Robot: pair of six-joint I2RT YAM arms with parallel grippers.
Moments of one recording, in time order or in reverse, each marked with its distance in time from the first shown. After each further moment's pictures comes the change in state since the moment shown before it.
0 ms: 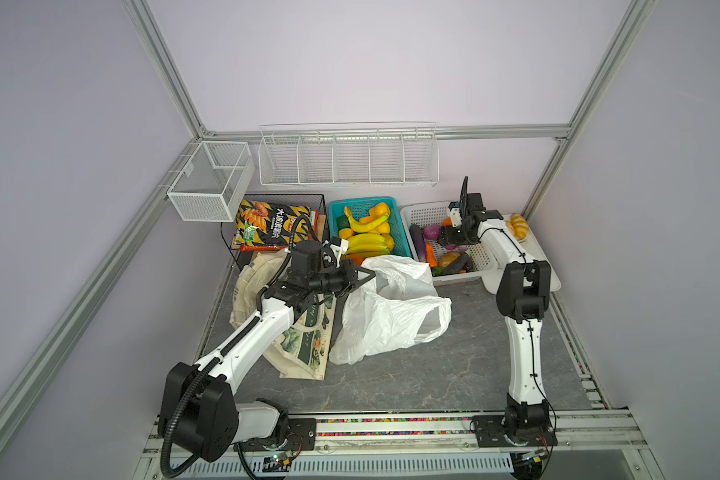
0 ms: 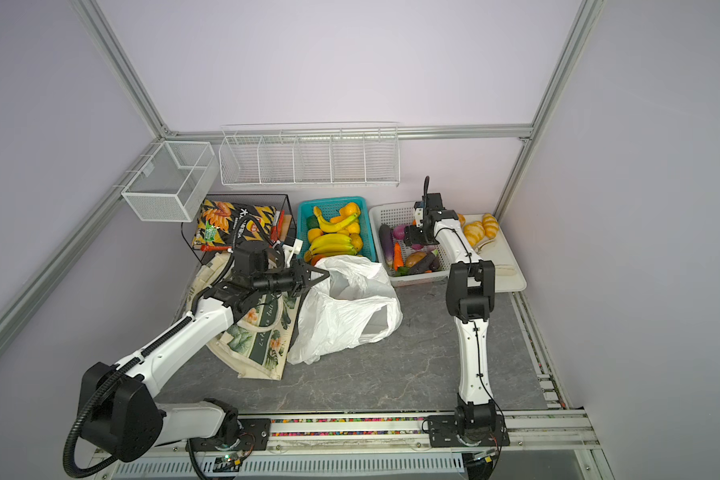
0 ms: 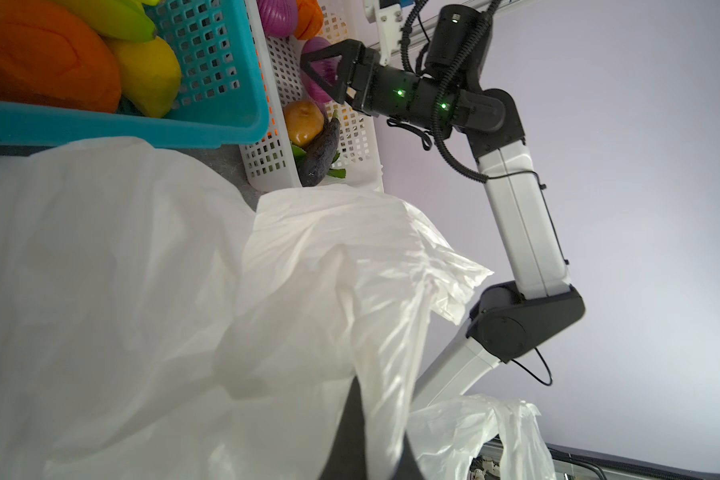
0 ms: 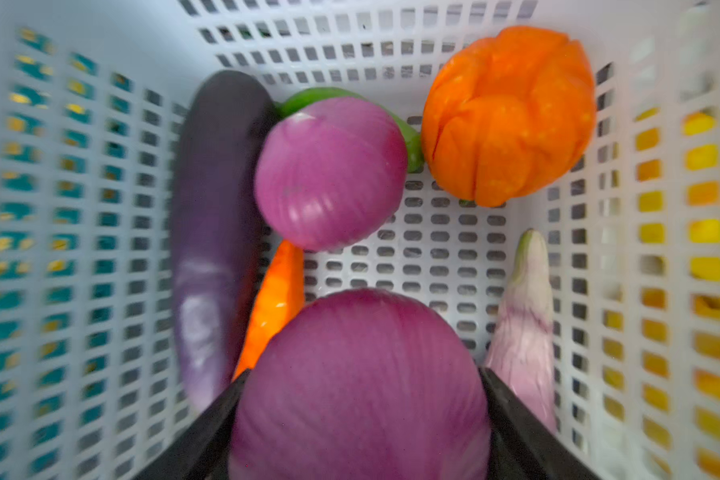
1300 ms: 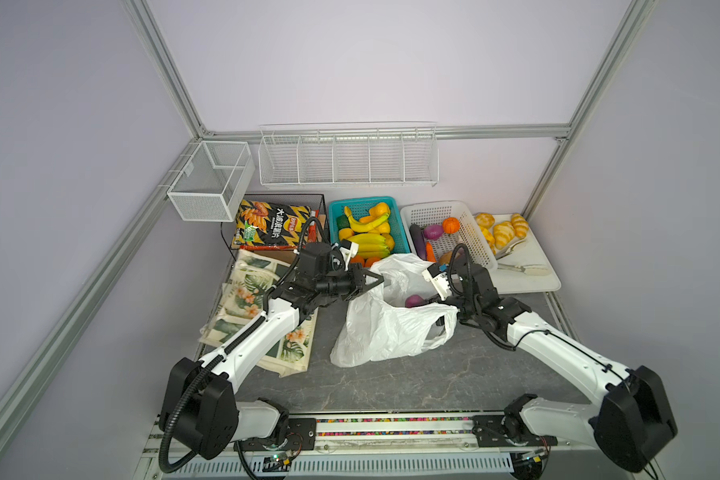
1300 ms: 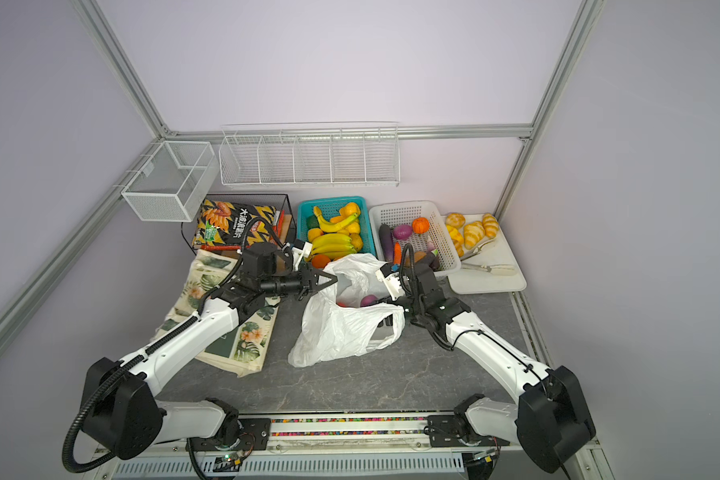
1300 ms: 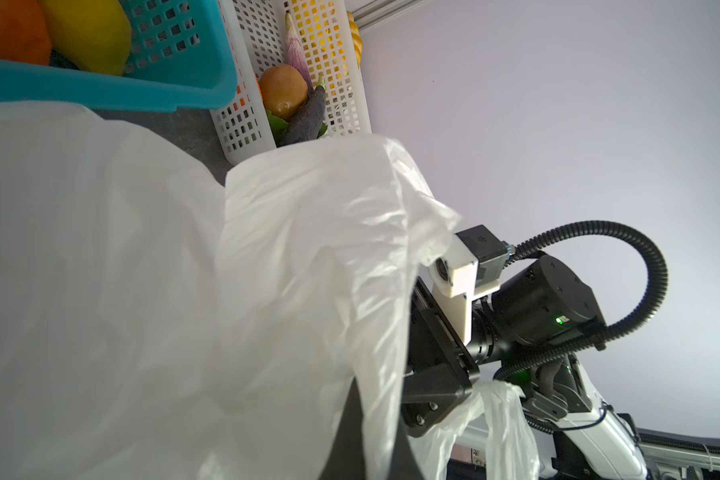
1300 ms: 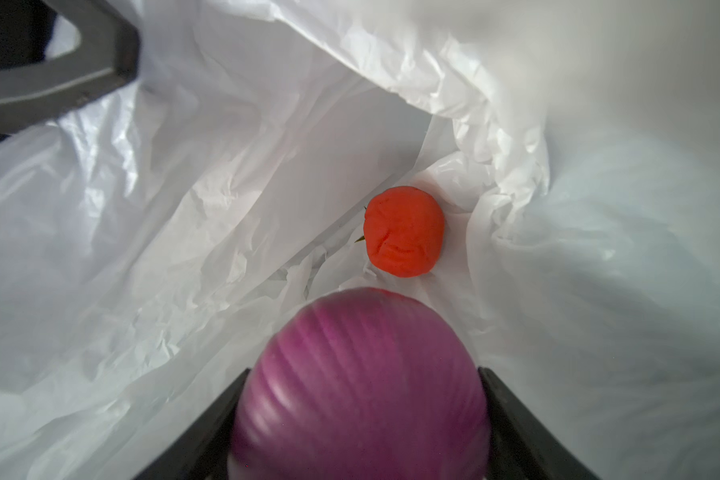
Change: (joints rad) left arm -0.061 0.016 0.003 0.007 0.005 0.016; right arm 0.414 -1.046 -1.288 0.521 -0.385 0.263
